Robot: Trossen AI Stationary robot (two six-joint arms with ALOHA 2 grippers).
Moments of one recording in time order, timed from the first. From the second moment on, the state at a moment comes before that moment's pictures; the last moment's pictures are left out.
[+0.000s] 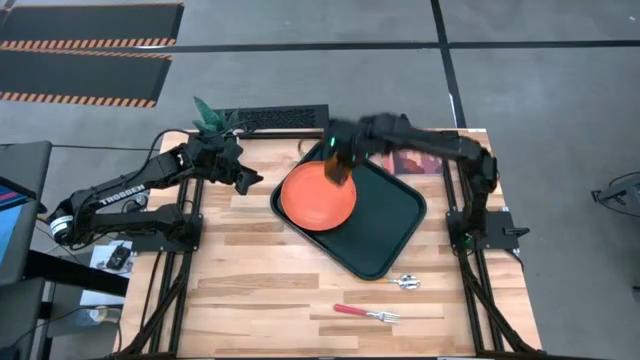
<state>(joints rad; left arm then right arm) 0.56 0.87 0.74 -0.54 0.25 -0.45 -0.26 1.88 1.99 -1.26 0.22 0.34</state>
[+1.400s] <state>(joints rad) 0.56 0.87 0.74 -0.52 0.04 -0.63 -0.66 2.01 1.69 -0.90 -0.03 0.05</state>
